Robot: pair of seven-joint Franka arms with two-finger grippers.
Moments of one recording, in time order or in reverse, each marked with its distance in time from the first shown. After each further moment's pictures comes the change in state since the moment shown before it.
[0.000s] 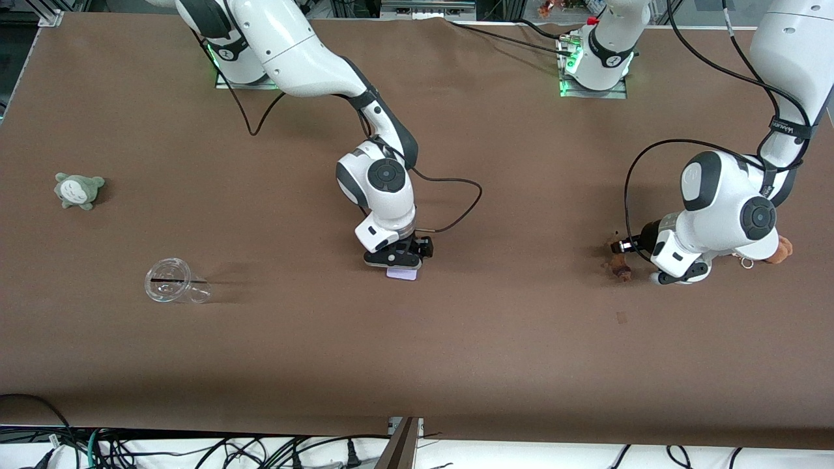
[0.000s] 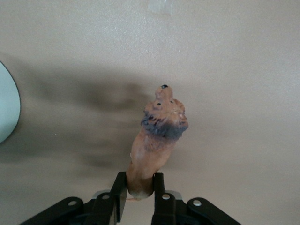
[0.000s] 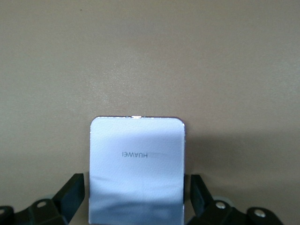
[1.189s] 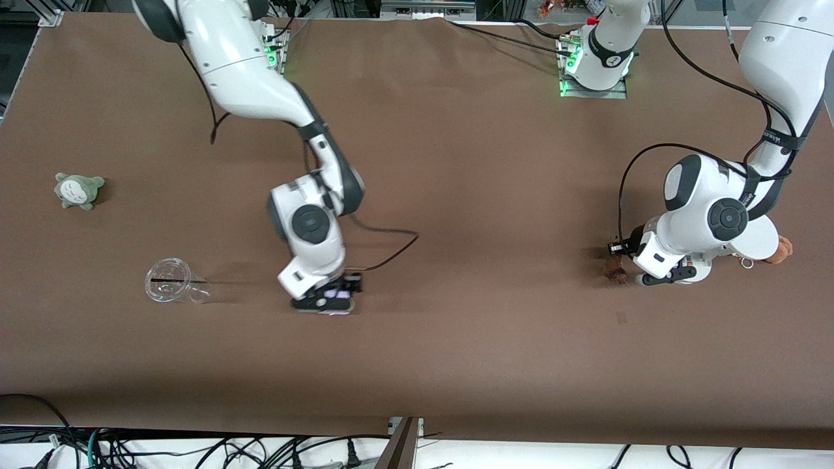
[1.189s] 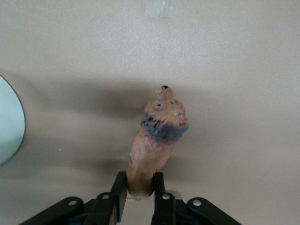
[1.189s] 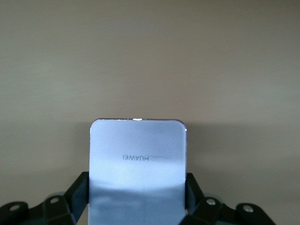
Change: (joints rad) left arm -0.033 0.034 0.000 0.000 0.191 0.040 -0.098; right arm -0.247 -0.059 -0.068 0.037 0.028 -0.205 -0.467
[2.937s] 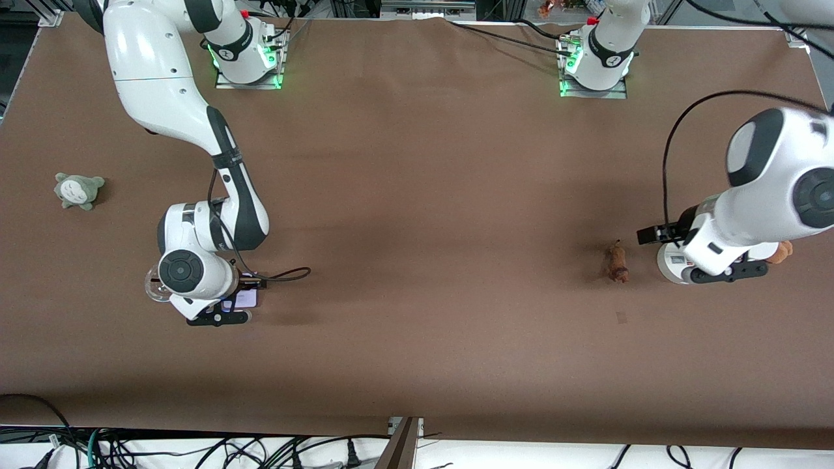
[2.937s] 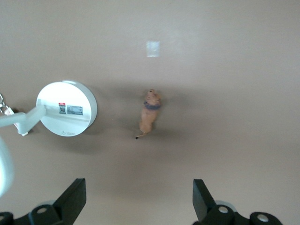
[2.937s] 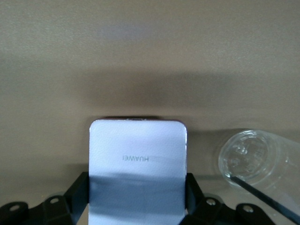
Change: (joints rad) left arm 0.022 -0.150 -0.151 0.415 -0.053 -0.604 0.098; right arm -0.196 -0.037 -0.049 -0.092 0.049 -0.163 -0.302
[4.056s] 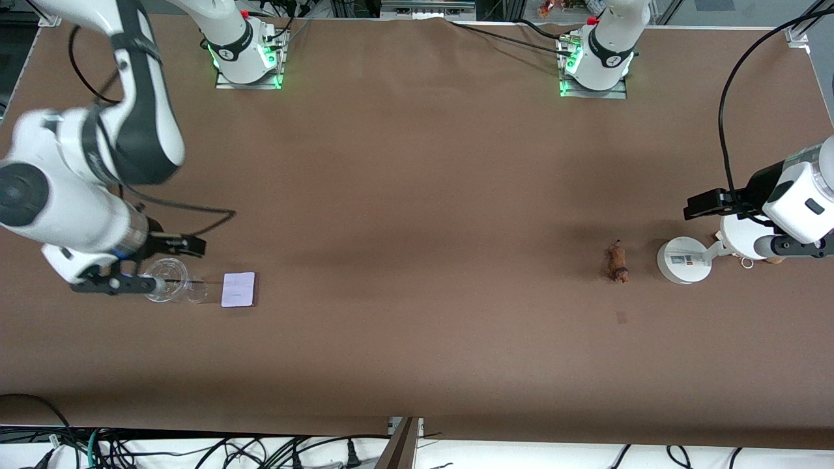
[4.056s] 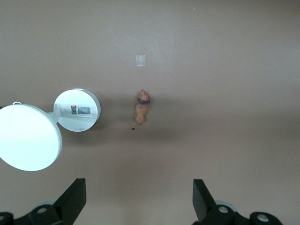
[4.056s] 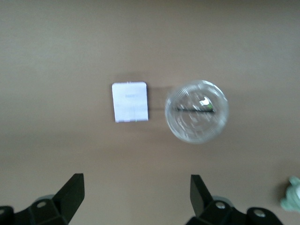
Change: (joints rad) left arm 0.013 -0.036 -0.022 0.232 -0.067 -0.211 0.099; right arm -0.012 -0.429 -0.039 0.040 -0.002 -0.413 -0.009
